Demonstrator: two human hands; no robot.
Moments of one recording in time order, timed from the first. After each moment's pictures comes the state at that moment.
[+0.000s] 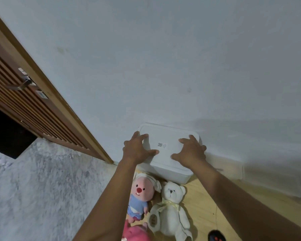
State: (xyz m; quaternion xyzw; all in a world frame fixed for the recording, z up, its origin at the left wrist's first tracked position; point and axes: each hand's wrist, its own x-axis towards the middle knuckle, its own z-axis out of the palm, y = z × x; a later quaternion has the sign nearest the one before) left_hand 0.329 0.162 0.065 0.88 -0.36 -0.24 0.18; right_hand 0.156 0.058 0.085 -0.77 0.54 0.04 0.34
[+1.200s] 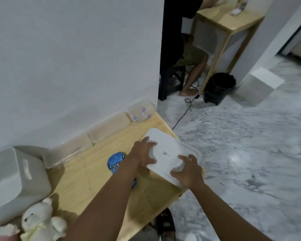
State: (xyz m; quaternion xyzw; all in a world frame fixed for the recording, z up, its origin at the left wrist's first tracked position) left_hand -0.153 0.053 -0.054 0.49 -0.79 -0.34 -0.12; right_hand -0.333 0.186 -0.053 -0.42 0.83 -0.08 0.37
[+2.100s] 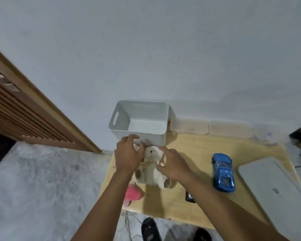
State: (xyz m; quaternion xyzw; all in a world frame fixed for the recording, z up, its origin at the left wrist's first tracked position) left_hand 0.202 0.259 0.035 0.86 -0.41 -0.11 0.27; right_hand 0.031 0.190 0.023 -0.78 0.46 0.02 0.41
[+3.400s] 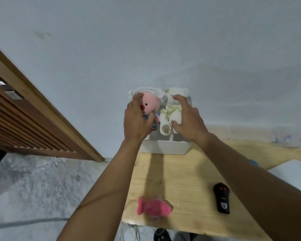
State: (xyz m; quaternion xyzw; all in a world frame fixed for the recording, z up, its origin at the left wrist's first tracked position) left_hand 0.329 0.186 0.093 0.76 -0.51 -0.03 0.41; right_hand 0.150 0.112 0.104 -0.82 0.46 -0.22 0.25
